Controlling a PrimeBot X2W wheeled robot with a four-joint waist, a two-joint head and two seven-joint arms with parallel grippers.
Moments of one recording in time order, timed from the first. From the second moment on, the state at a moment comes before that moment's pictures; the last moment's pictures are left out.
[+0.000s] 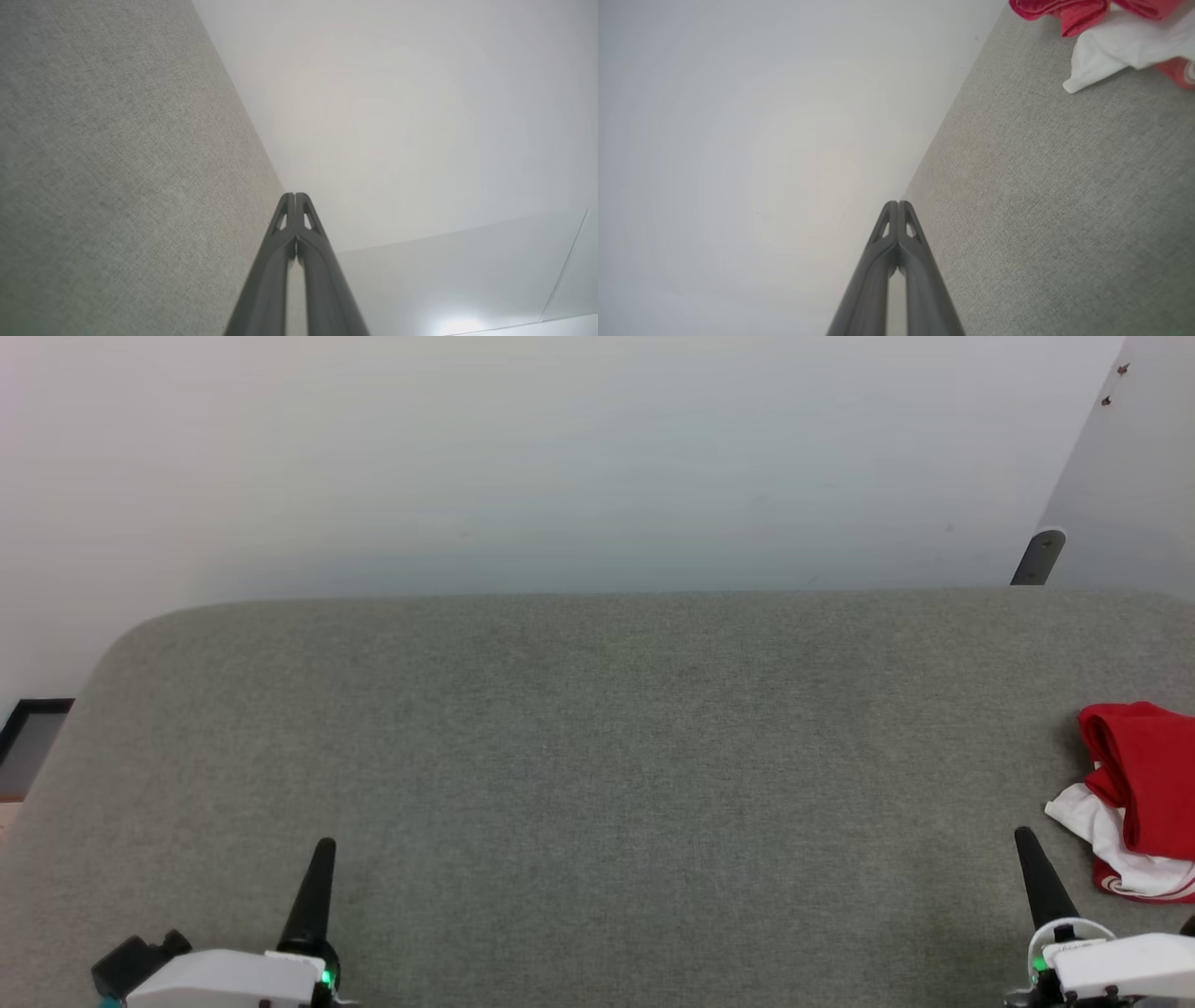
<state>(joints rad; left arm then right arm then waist) -0.04 0.10 0.09 0.24 -1.33 -0.13 0.03 -0.04 -0.07 -0.10 0.24 1.25 0.13 0.03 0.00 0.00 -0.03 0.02</state>
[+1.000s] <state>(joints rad) -0.09 0.06 0.11 0.24 -1.53 -0.13 0.09 -0.09 -0.06 -0.11 0.24 1.51 0.13 0.09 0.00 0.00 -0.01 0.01</state>
